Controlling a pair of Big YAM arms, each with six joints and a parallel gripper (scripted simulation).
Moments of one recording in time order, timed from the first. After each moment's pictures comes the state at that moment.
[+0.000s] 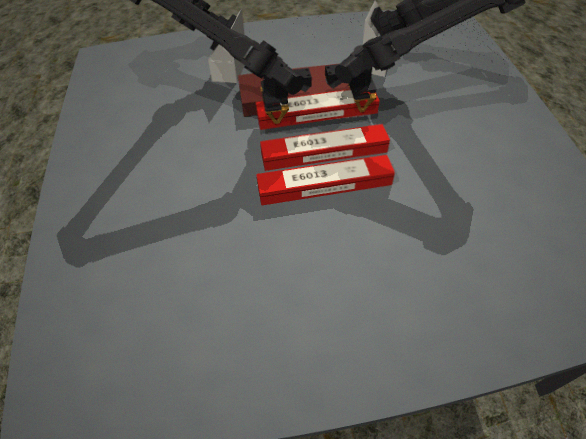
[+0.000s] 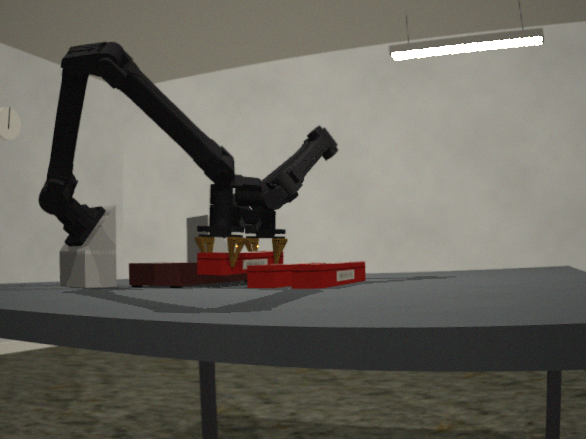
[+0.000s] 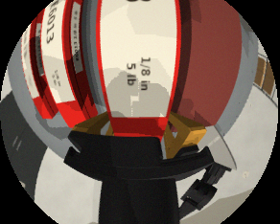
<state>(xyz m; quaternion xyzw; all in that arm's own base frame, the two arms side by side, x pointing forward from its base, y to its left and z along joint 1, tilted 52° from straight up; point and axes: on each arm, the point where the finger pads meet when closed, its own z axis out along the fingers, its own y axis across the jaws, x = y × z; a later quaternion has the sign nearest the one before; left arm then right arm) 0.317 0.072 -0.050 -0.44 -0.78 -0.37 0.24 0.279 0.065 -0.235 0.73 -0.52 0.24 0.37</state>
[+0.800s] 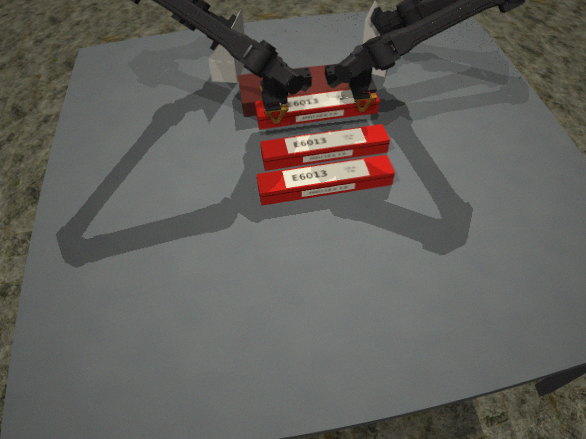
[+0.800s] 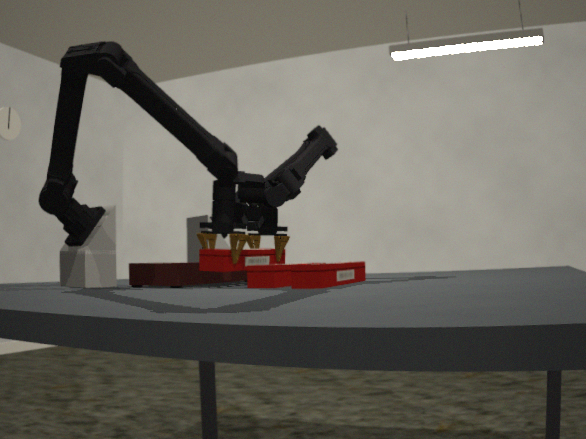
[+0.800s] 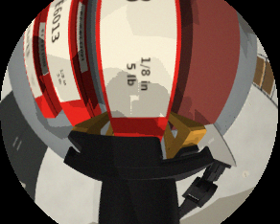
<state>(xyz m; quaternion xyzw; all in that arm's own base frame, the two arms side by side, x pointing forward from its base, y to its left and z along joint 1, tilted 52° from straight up) 0.325 0.067 -0.045 -0.44 -0.78 -0.37 0.24 0.287 0.071 -0.230 0.73 -0.52 0.24 0.38</state>
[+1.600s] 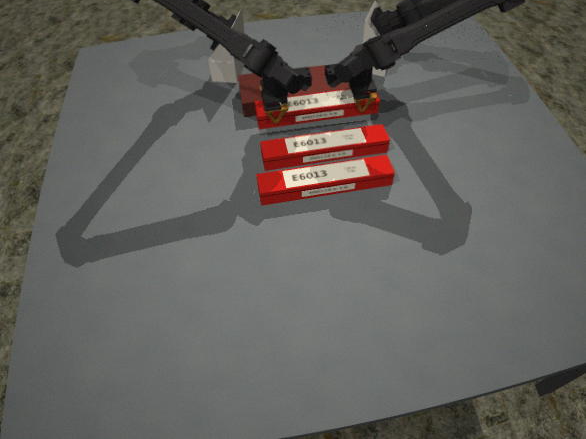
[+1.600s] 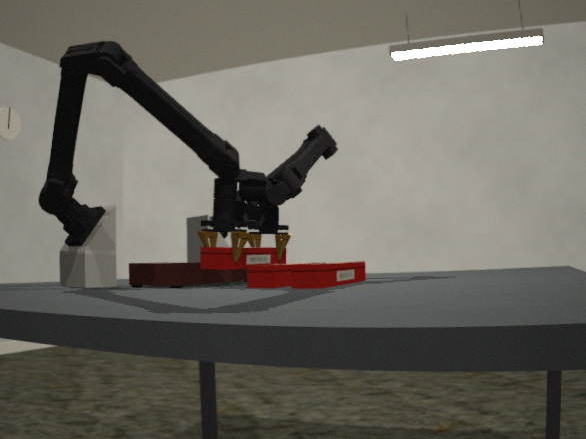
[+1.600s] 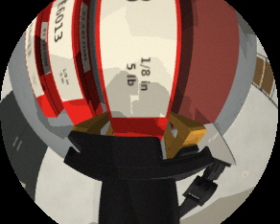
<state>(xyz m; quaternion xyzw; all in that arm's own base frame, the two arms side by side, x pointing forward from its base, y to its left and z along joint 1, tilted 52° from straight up) 0.329 0.065 -0.042 -0.44 -0.78 -0.37 0.24 0.292 0.075 -0.227 0.73 -0.52 0.24 0.38</state>
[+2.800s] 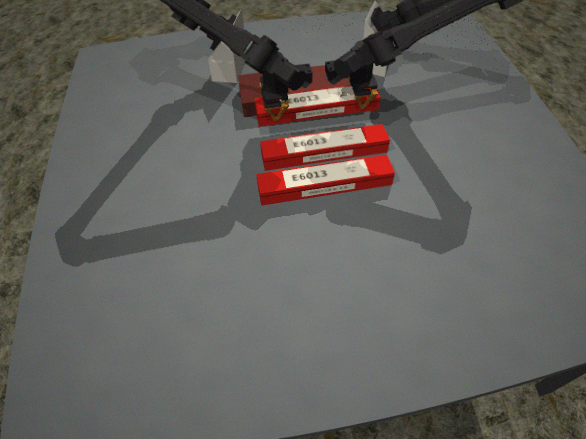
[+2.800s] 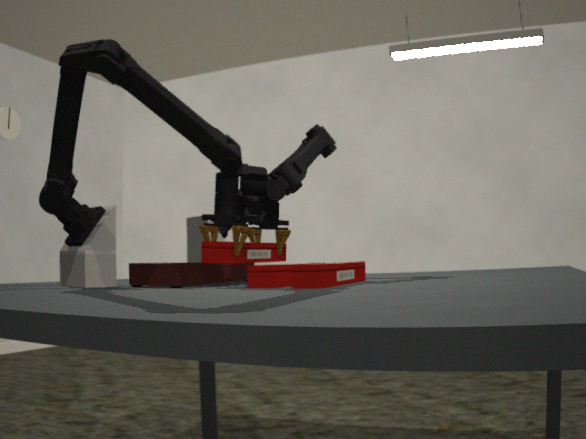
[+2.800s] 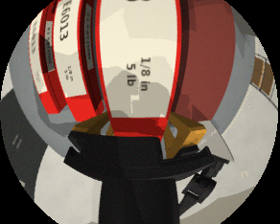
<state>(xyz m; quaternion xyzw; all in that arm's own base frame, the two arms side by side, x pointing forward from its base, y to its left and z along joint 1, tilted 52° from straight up) 0.329 0.055 -0.033 -0.44 -0.79 -0.37 0.24 0.294 0.087 -0.220 0.73 -0.52 0.24 0.38</state>
